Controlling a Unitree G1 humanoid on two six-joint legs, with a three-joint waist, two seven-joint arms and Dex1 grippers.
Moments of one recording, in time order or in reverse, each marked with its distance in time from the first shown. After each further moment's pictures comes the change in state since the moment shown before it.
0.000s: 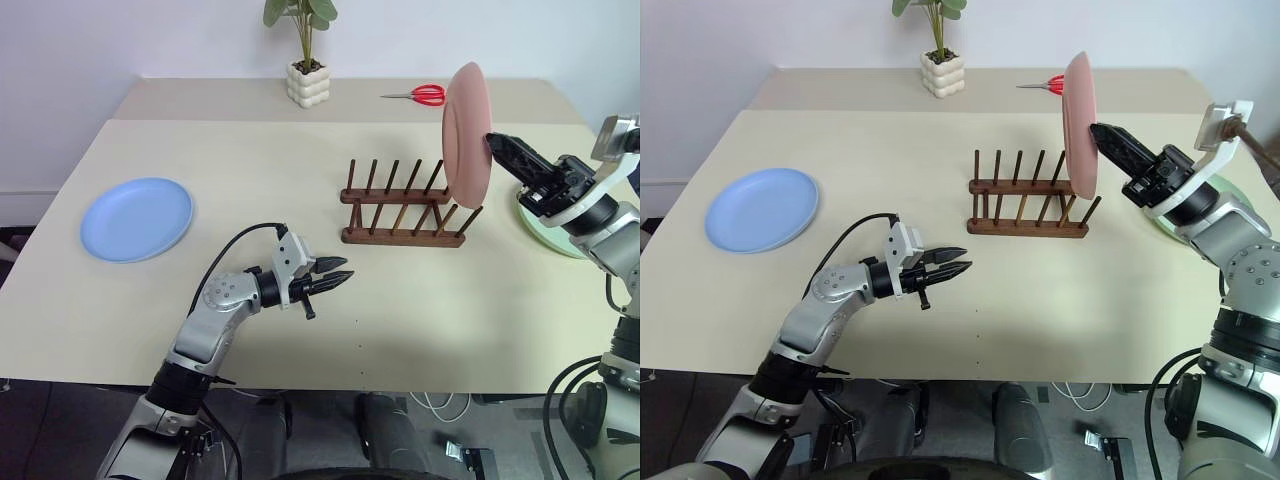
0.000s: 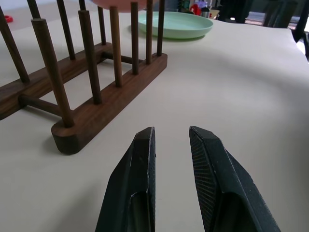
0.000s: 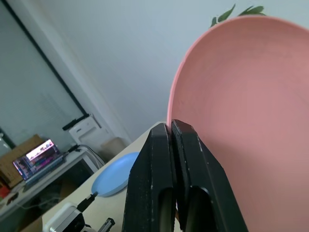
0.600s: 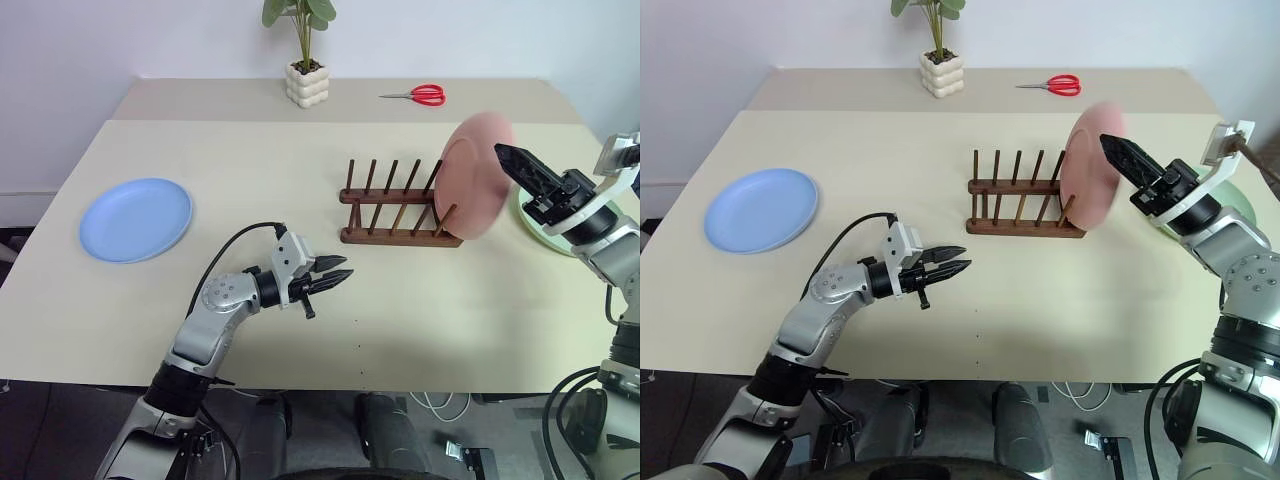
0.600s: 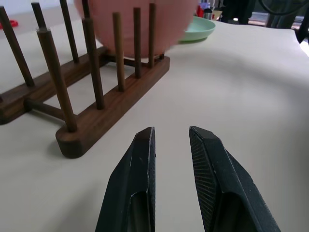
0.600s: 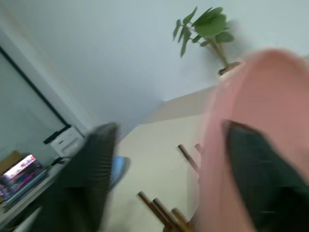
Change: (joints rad) left arm 0.008 0.007 0.000 -0.023 0.000 0.002 0.020; right arm 0.033 0.011 -0.021 0.073 -0.081 -0.072 -0.014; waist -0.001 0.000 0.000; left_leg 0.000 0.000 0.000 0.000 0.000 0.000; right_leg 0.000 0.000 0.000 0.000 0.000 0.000
